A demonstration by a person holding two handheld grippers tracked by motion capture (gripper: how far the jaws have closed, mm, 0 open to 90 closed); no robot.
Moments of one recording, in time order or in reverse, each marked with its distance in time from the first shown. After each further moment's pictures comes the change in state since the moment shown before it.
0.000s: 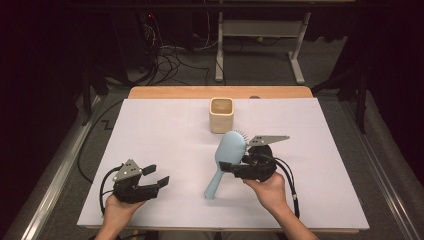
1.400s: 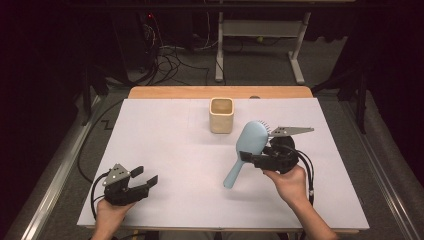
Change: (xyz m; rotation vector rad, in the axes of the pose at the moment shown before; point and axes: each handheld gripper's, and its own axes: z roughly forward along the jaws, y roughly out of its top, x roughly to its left) left arm 0.020 -0.027 -0.004 -0.041 0.097 -0.079; right arm -0.024 0.009 -0.043 -0.015 -0.123 0.019
